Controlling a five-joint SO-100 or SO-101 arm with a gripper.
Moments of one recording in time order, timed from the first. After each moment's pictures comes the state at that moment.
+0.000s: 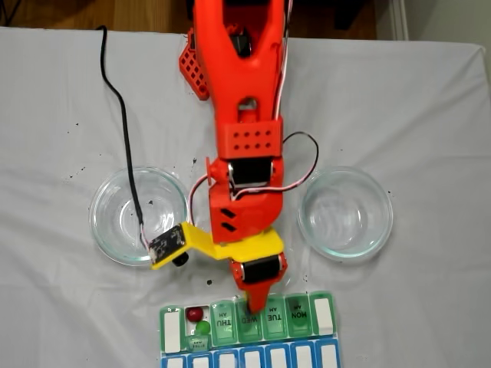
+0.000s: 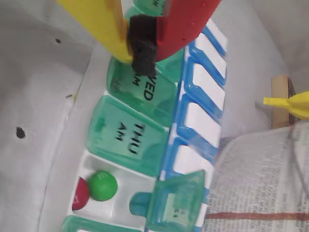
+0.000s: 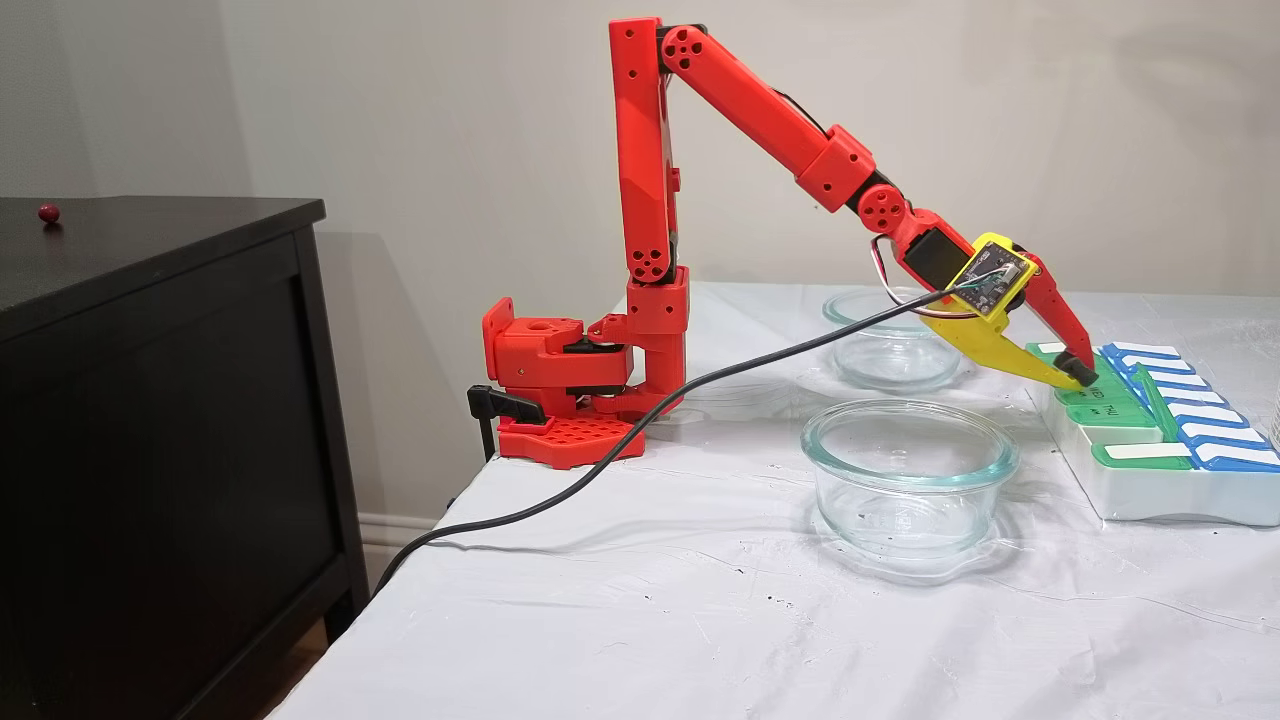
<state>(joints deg) -4.0 118.9 138.1 -1.0 -14.5</state>
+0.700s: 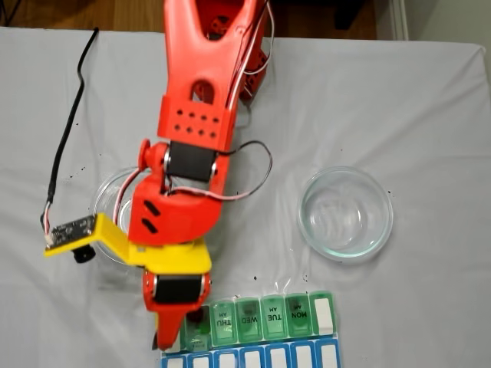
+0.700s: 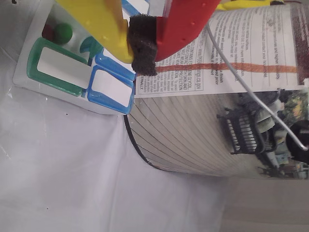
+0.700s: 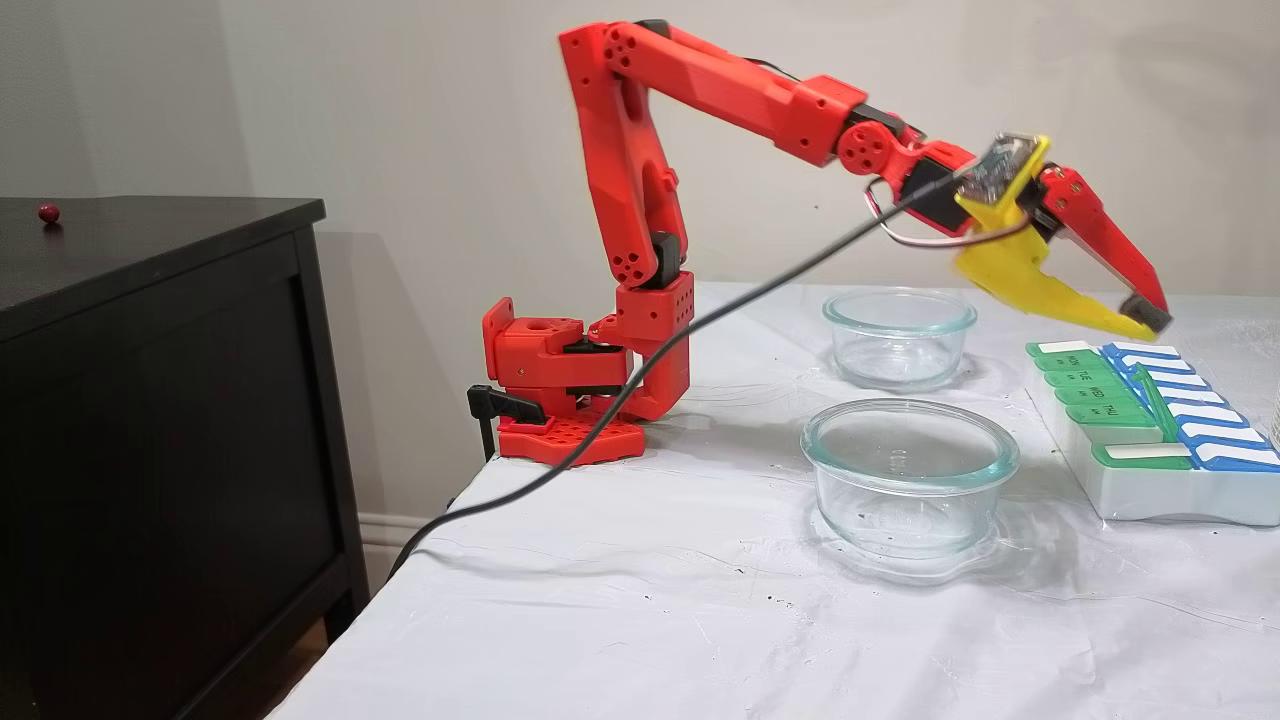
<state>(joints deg) 10.4 117.7 125.9 2.8 -19.3</state>
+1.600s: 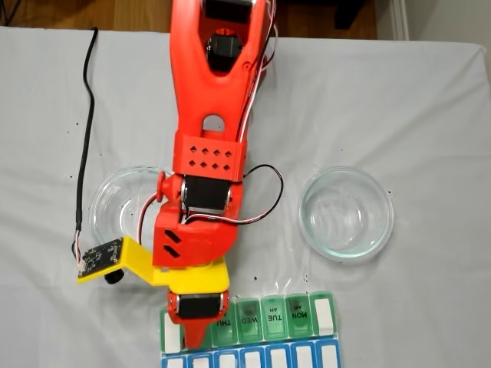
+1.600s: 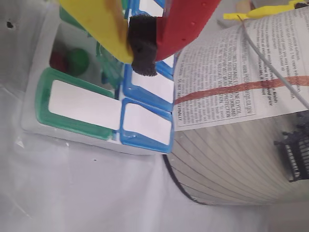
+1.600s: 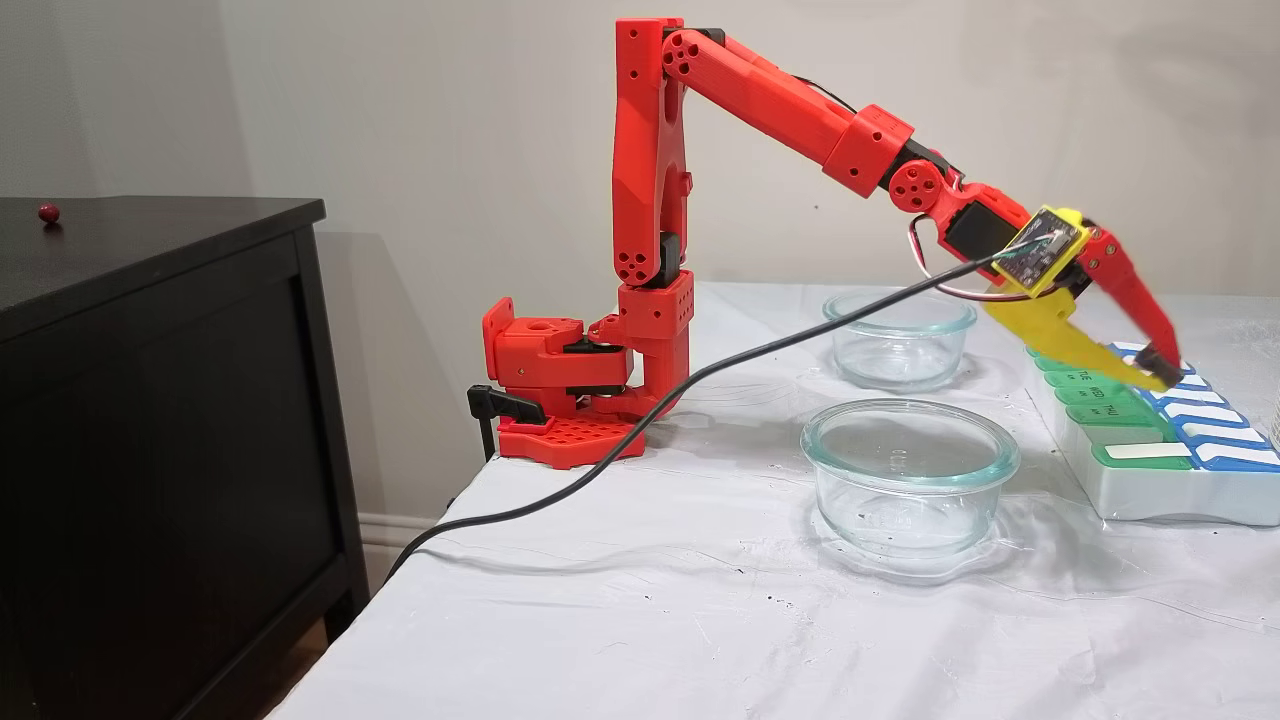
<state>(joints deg) 6.7 109.3 121.4 8.8 -14.1</state>
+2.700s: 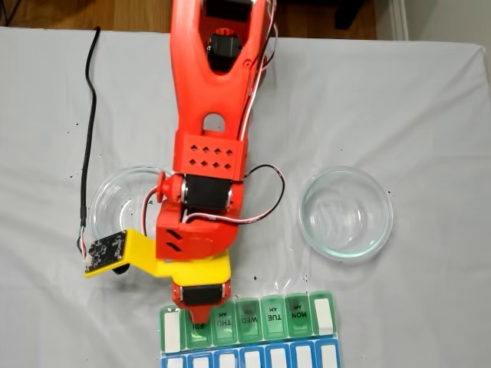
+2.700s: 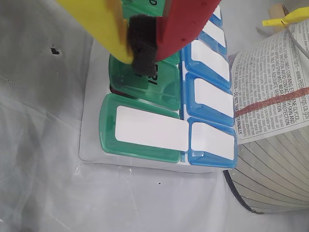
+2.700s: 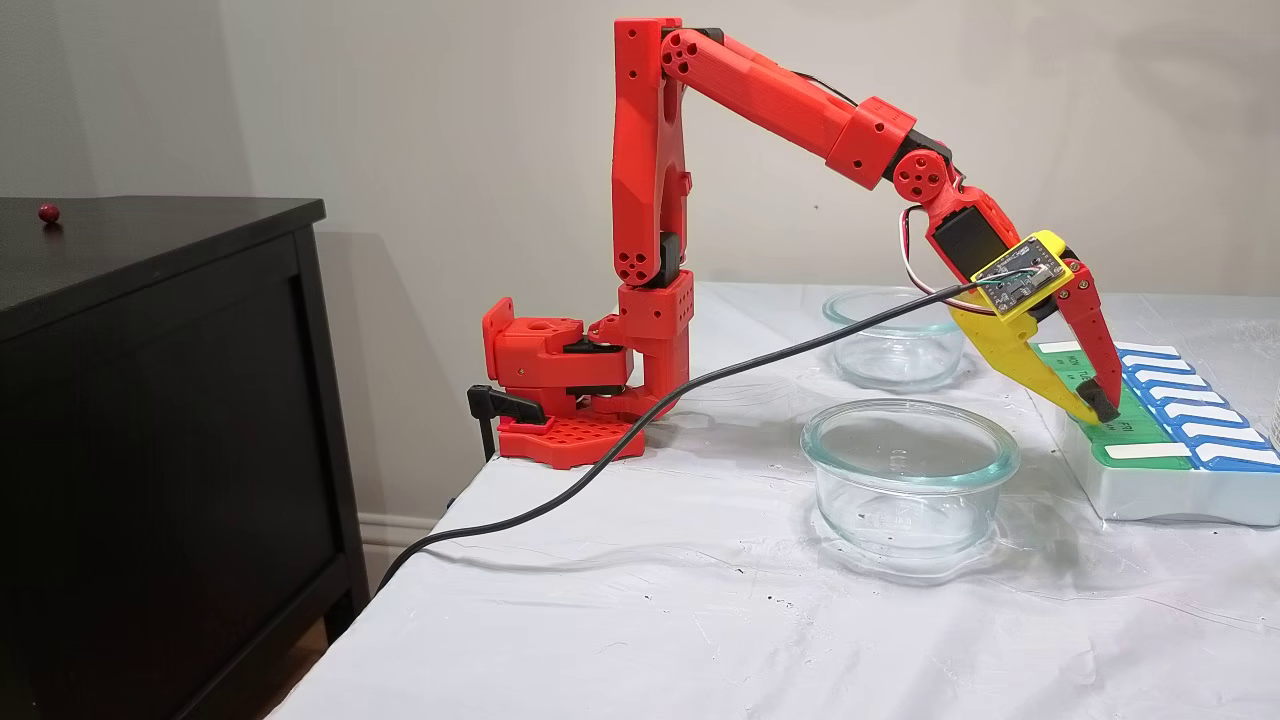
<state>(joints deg) 6.3 109.7 120.7 20.0 -13.5</state>
